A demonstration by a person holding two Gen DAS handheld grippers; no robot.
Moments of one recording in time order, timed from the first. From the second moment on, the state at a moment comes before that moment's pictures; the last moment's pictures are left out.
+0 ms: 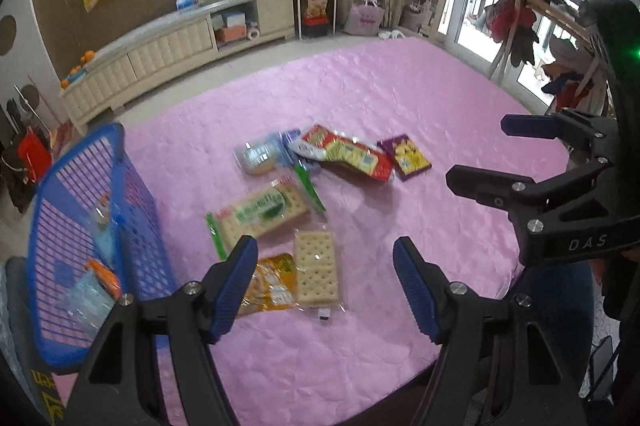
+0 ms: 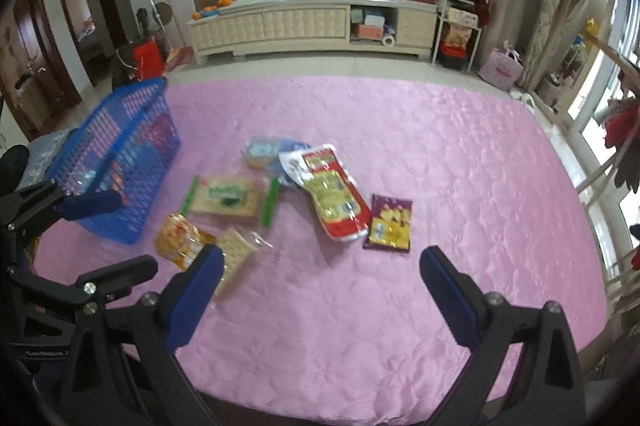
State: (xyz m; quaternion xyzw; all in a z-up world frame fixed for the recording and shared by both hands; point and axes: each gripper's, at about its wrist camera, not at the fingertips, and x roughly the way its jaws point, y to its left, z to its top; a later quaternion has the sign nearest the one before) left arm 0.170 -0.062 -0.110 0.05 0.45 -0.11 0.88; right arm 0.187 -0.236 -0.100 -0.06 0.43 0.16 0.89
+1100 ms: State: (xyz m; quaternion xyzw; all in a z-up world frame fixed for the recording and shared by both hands) left arm 0.208 -0.087 -0.227 0.05 0.56 -0.09 0.82; right arm 0.187 -0.274 -0.202 0.01 0.47 0.12 0.88
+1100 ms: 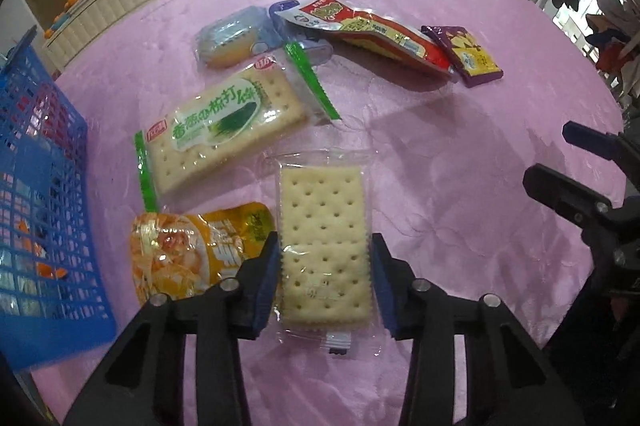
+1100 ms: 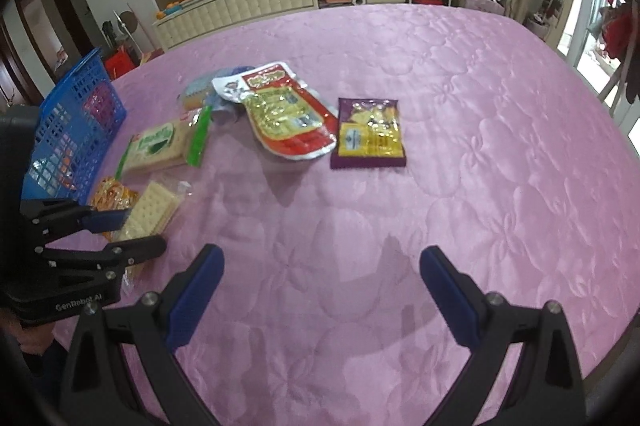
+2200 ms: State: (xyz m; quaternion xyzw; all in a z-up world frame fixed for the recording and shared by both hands) left arm 0.248 -0.032 -0.165 -0.05 0.51 -0.03 0.86; right arm 0.354 -0.194 -0.213 -0.12 0.57 0.27 0.76
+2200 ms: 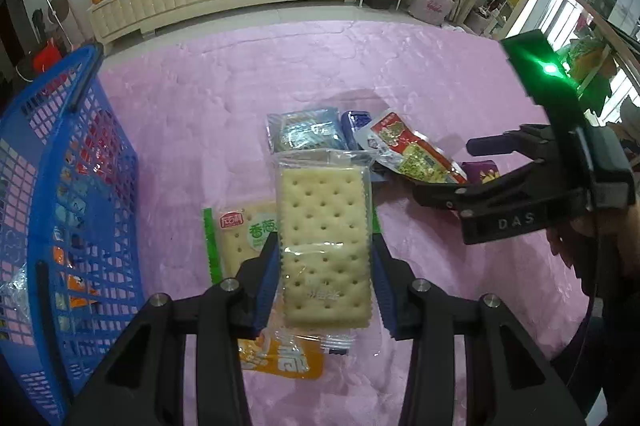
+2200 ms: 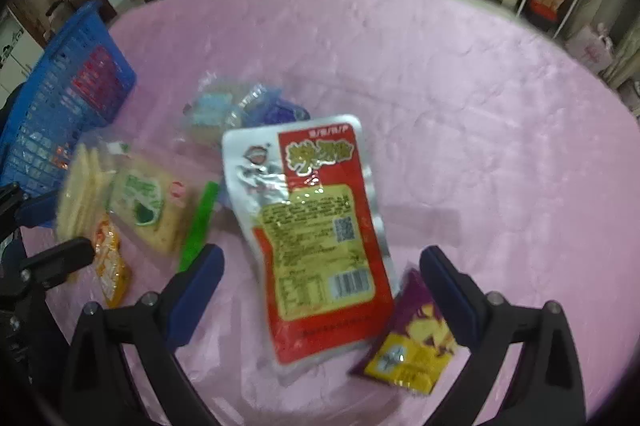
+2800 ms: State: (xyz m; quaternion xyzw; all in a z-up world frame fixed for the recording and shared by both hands) left arm 0.248 -0.020 -0.178 -0.09 0.53 -0.04 0.84; right arm 0.336 -0.165 -0.230 -0.22 0.56 0.30 0.74
